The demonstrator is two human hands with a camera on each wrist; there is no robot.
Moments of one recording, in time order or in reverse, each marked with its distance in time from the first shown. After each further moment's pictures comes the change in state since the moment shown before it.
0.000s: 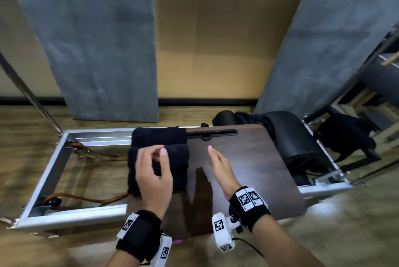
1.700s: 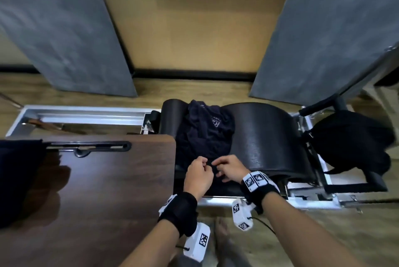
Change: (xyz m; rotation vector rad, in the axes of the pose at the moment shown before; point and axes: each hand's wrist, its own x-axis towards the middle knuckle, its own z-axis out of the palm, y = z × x) left_hand -0.121 0.060 0.574 0.347 -0.750 -0.948; right_hand 0.312 0.091 -0.459 -0.477 -0.404 0.307
